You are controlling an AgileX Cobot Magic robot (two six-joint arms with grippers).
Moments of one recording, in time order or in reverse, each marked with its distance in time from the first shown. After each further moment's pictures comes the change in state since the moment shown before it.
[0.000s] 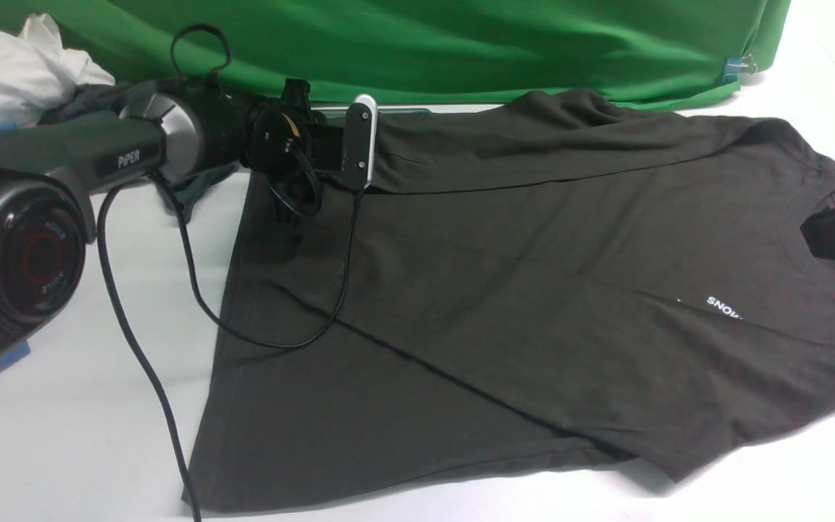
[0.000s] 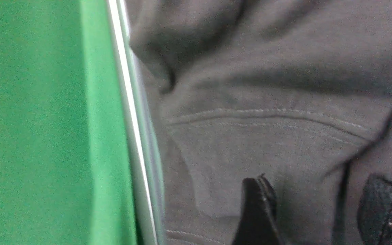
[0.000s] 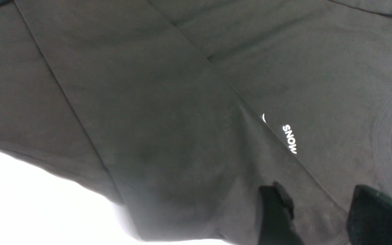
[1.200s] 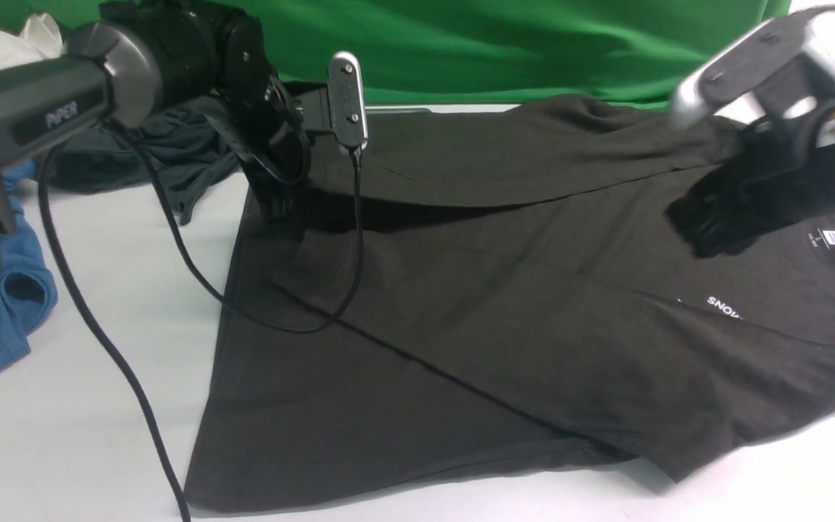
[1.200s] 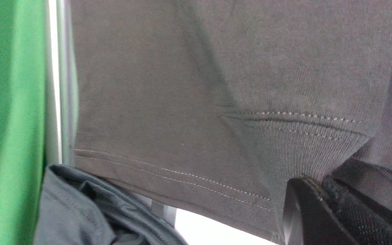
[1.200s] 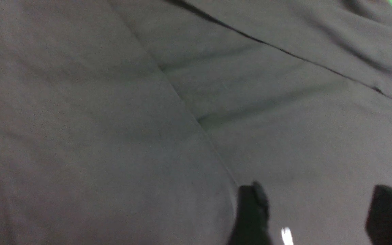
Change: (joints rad) right arm 0.000 0.414 0.000 0.089 -0.448 -0.331; left arm -0.028 -0.210 0.000 -0.066 0.483 -0.210
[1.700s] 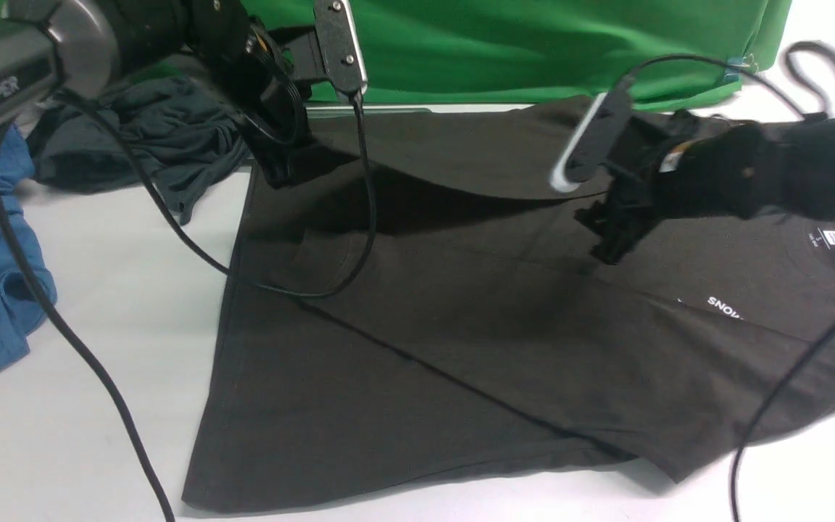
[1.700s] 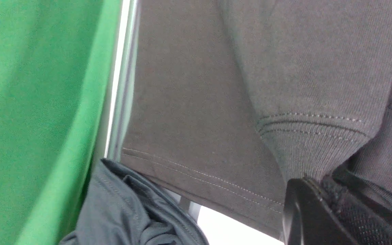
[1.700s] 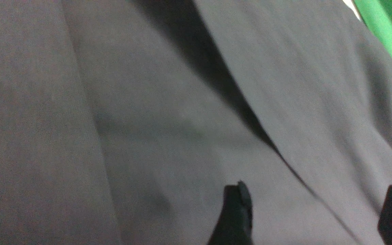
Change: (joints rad) right arm 0.044 0.465 -0.193 0.046 -0.388 -0.408; left arm 0.000 -0.099 0.000 -0.083 0.000 -0.044
